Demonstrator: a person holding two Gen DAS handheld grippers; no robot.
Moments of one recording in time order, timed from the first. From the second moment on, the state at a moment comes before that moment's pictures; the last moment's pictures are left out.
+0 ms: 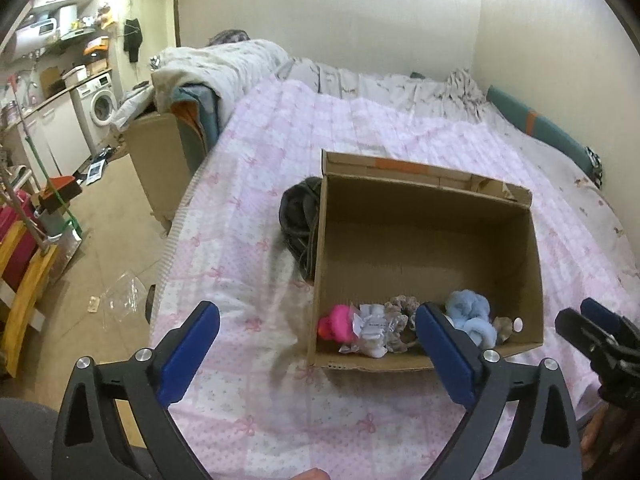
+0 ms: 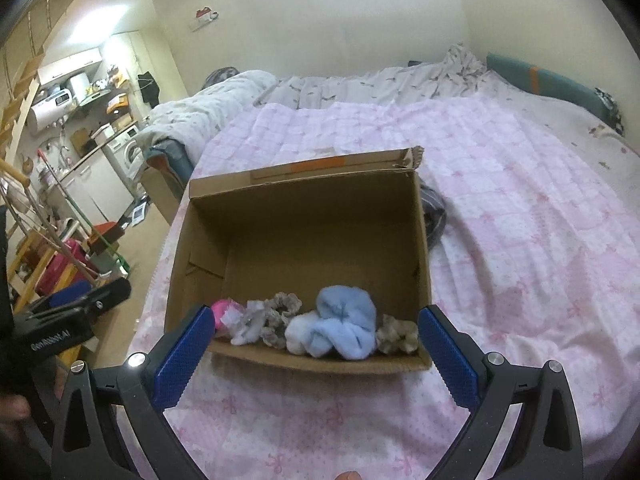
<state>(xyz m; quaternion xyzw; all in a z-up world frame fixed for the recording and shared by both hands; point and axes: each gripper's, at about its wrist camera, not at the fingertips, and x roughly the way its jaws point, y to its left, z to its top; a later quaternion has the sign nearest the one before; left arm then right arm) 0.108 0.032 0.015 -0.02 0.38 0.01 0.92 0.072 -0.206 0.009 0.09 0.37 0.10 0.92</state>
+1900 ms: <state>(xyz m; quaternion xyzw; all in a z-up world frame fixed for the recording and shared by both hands) 0.067 0.023 0.000 0.00 0.39 -0.01 0.92 0.043 -0.189 -0.004 0.06 0.38 0.06 0.92</state>
